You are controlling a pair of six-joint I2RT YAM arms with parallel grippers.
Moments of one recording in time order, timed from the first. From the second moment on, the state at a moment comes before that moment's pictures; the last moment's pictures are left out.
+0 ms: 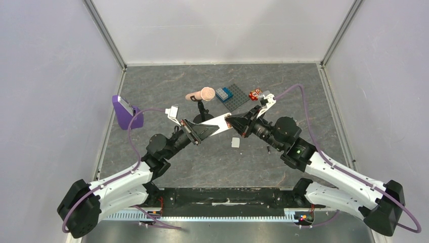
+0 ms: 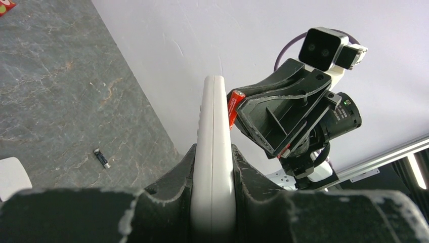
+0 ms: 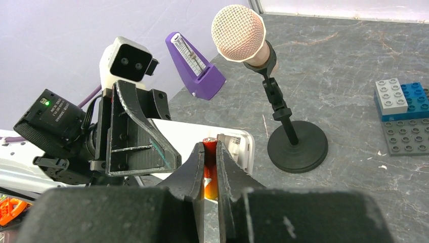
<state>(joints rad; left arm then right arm) -0.75 0.91 0.32 0.84 0.18 -1.15 0.86 0.91 0.71 0.25 -0.02 0.47</state>
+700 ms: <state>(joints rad) -0.75 0.85 0.25 0.84 0.16 -1.16 0.90 0.96 0.72 0.30 0.05 0.42</state>
